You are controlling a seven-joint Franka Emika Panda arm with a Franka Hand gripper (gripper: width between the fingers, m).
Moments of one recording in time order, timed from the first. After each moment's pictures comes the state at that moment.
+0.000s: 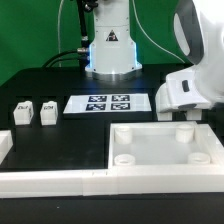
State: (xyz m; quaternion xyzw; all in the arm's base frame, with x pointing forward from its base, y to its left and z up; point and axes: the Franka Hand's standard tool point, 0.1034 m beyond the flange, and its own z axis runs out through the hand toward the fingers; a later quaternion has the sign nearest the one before) arm 0.397 0.180 0.008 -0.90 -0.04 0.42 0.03
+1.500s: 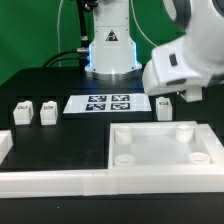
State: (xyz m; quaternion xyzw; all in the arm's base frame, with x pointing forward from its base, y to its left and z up) arm 0.441 0.145 0.074 -0.91 -0.06 0.41 0.04
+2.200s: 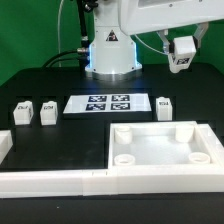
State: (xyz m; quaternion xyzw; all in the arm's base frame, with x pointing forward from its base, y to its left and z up) arm 0.505 0.108 0.166 -0.99 -0.05 0.08 0.05
